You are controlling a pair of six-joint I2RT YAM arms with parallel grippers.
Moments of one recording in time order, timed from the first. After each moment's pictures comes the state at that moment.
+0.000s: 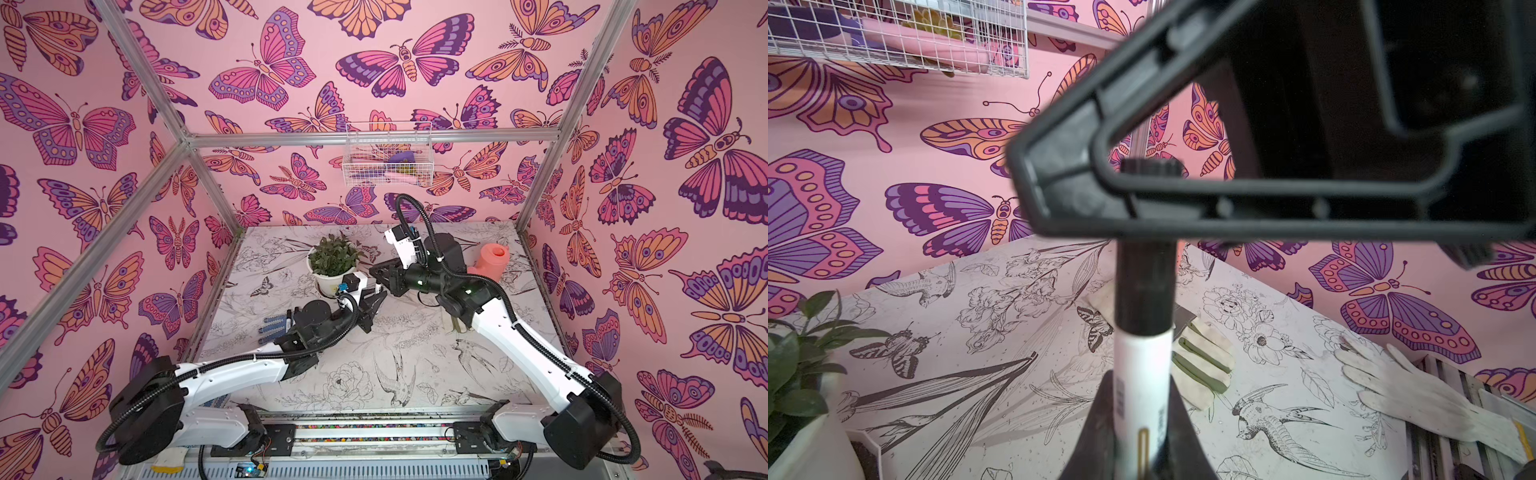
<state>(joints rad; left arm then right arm) -0.89 1.32 0.67 0.63 -0.03 -0.13 0.59 1.29 1.20 -0.25 -0.51 0.32</state>
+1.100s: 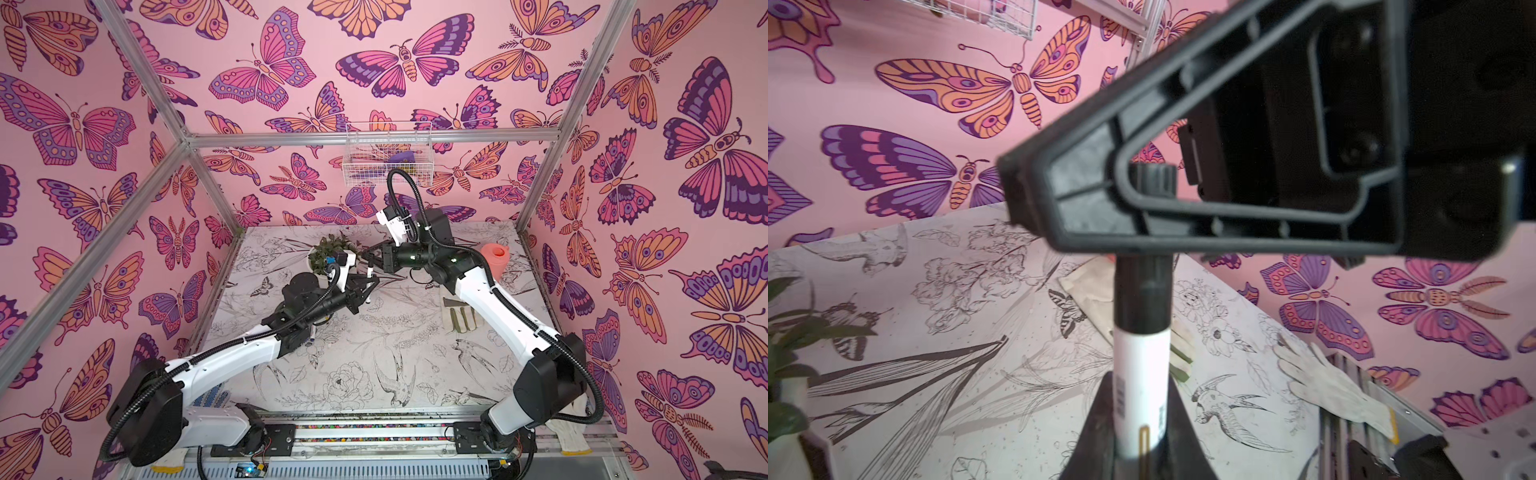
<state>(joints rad) -0.67 1.33 0.81 0.46 0.35 -0.33 0.51 1.53 1.44 -0.31 -0.74 0.35</state>
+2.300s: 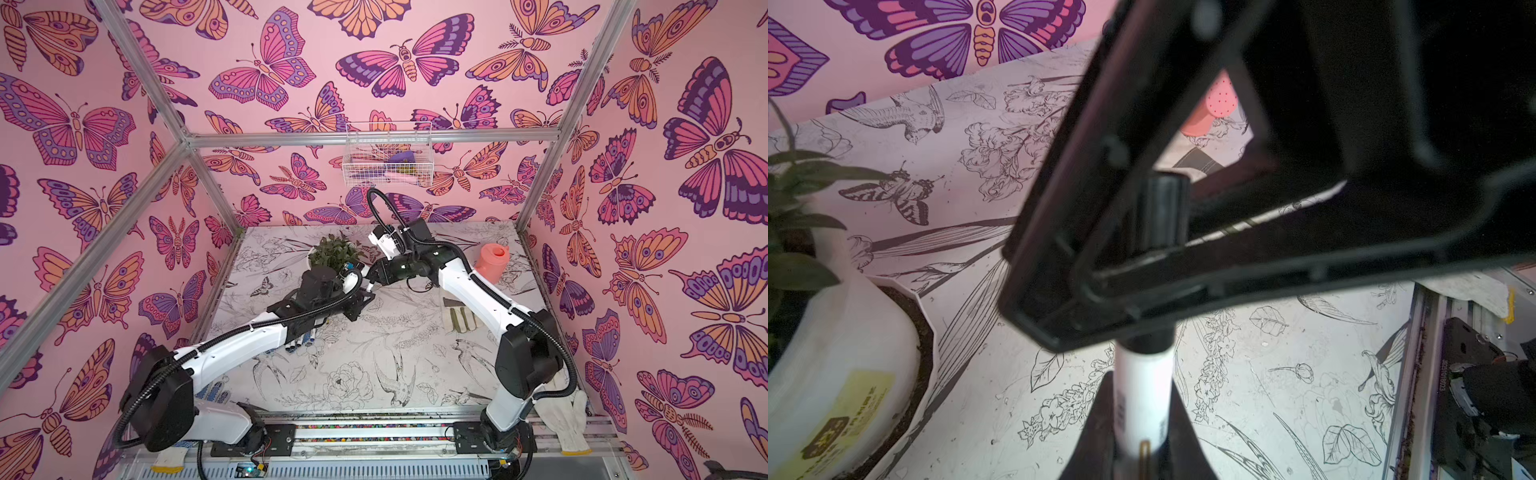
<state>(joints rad) -0.65 1.42 0.95 -0.02 0.26 -0.09 0.54 1.70 1.52 -0.60 -0.62 0.18</state>
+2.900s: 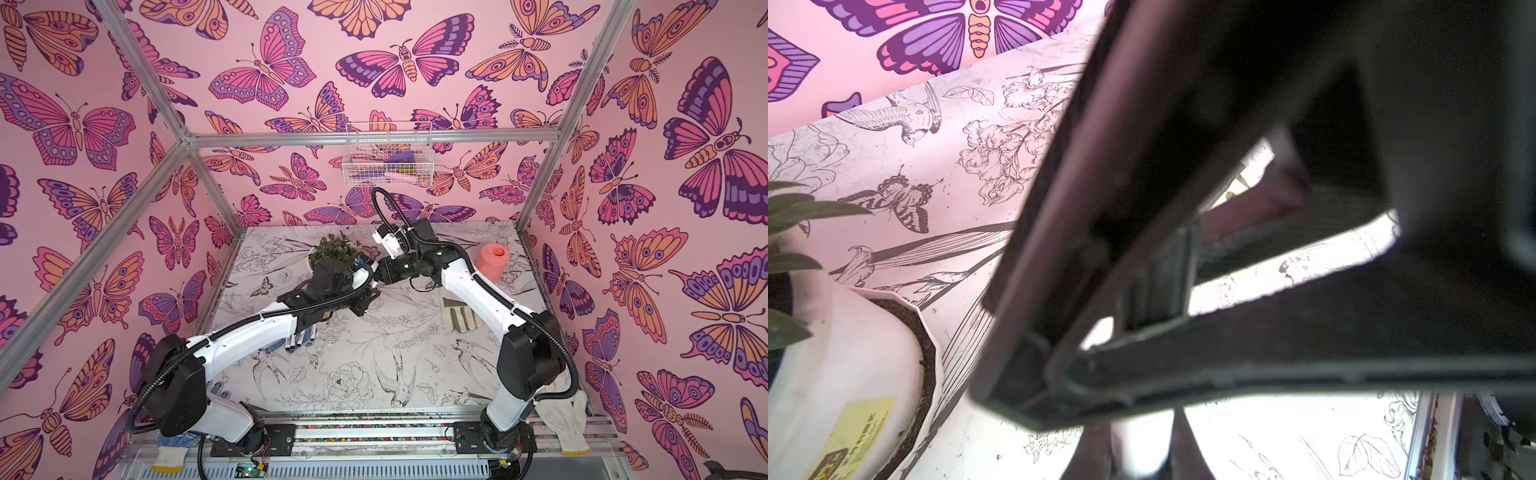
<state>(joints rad) -0.68 1.50 1.08 -0.13 0.22 -0.05 0.53 1.68 1.49 -0.59 -0.62 0.19</state>
